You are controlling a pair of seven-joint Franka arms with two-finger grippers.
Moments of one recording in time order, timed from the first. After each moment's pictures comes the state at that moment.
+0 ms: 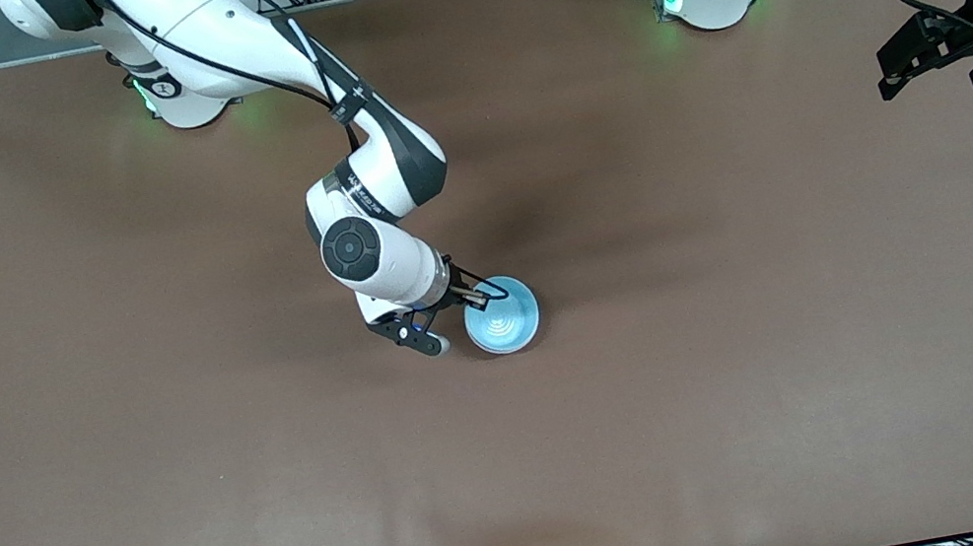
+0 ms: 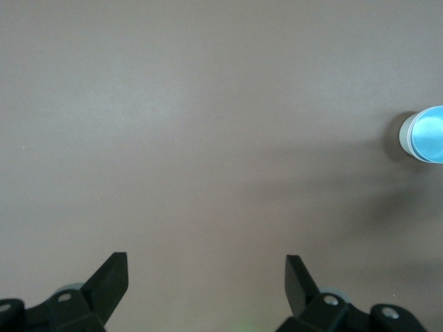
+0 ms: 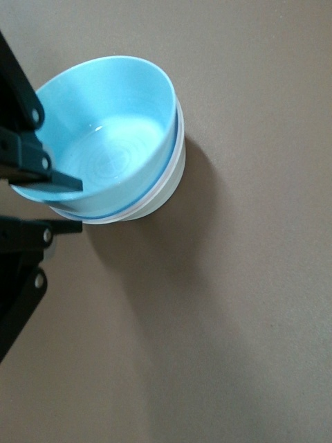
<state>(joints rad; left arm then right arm) 0.00 -0.02 -0.10 -1.54 -0.03 1.53 -0.04 0.74 0.71 -0.12 -1.53 0.47 2.29 0.93</state>
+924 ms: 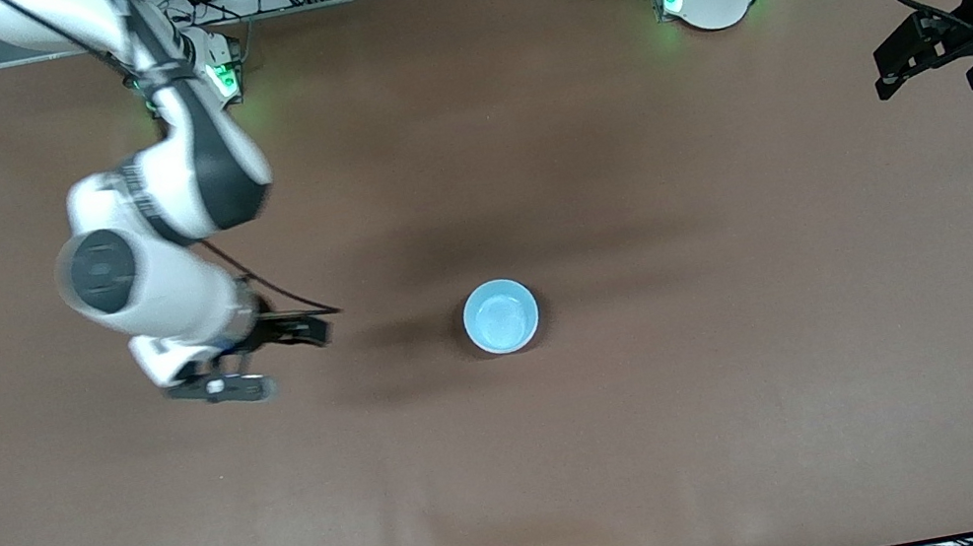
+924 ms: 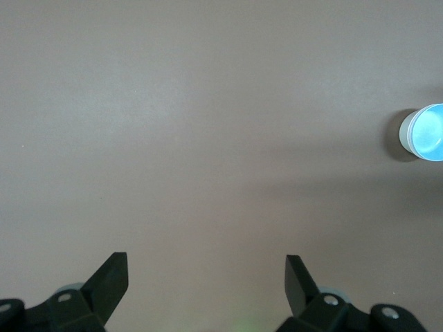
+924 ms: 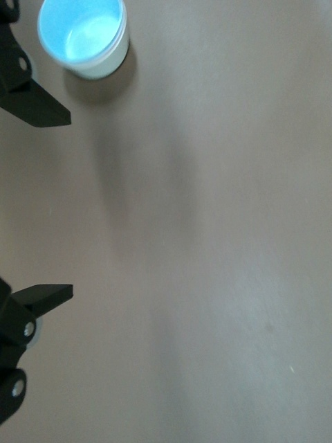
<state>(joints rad) 0.00 -0.02 -0.10 -1.55 -0.03 1.53 -0.04 0.61 0.35 -0.36 -1.68 0.25 1.97 0.32</state>
